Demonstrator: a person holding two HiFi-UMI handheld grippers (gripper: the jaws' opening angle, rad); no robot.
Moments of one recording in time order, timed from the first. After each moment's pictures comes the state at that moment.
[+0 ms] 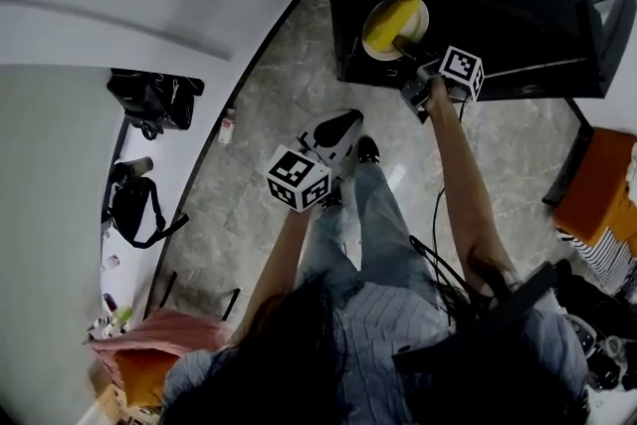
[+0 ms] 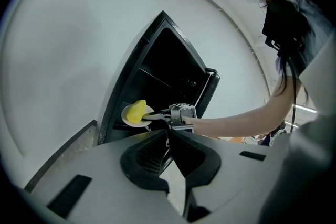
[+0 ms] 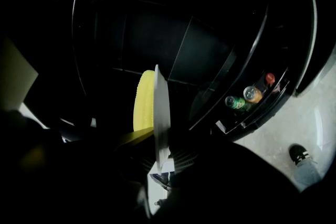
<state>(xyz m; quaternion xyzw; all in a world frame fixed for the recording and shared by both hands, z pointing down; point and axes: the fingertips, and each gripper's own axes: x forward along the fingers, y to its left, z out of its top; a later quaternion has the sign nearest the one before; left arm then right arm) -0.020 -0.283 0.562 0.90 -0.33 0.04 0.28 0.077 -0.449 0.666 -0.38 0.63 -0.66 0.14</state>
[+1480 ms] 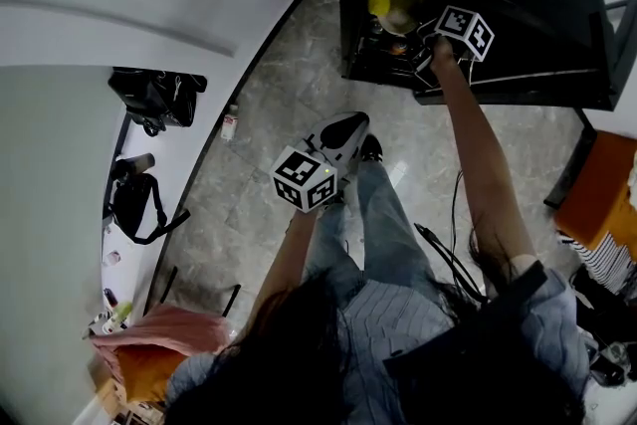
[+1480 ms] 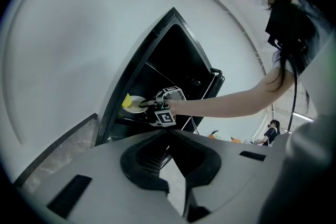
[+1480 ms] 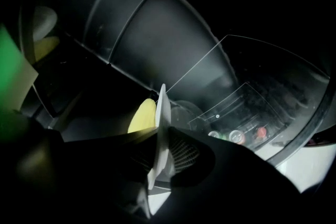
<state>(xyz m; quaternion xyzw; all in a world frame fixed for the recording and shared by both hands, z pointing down) -0.023 -0.285 0.577 0.89 -0.33 0.03 0.31 0.095 -0.534 0.672 -0.50 0.65 -0.57 0.02</state>
